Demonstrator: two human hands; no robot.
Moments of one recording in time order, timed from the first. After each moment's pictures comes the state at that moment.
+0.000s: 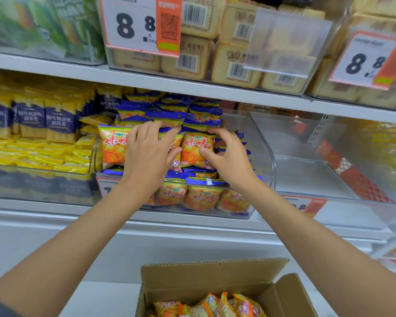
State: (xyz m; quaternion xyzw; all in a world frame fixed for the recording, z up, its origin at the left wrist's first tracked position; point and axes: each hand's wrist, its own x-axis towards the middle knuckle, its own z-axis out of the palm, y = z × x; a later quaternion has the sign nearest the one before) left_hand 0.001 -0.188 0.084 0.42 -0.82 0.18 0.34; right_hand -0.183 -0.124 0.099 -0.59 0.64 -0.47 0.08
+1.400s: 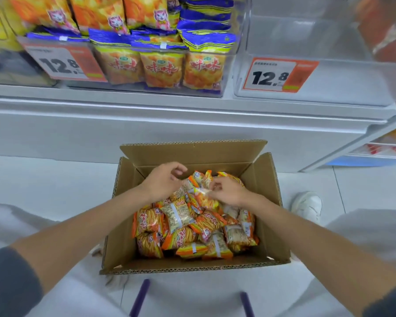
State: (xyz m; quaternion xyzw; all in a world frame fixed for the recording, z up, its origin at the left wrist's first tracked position) left_hand -0.024 0.009 -0.090 0.50 -0.71 -0.50 0.01; right_hand -0.227 0.087 -0.148 -0.50 0.69 -0.07 0.51
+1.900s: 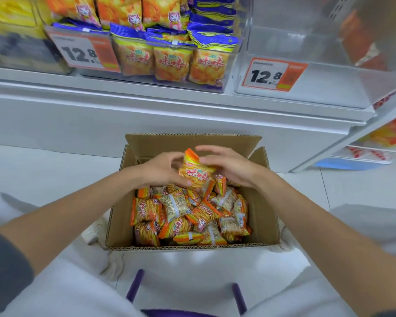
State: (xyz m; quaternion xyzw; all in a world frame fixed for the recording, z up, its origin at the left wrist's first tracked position) left_hand -0.014 0.019 -0.051 0.42 -0.67 -0.61 0.00; right_hand -0.216 0.083 -0.044 -0.40 0.57 -0.29 0.65
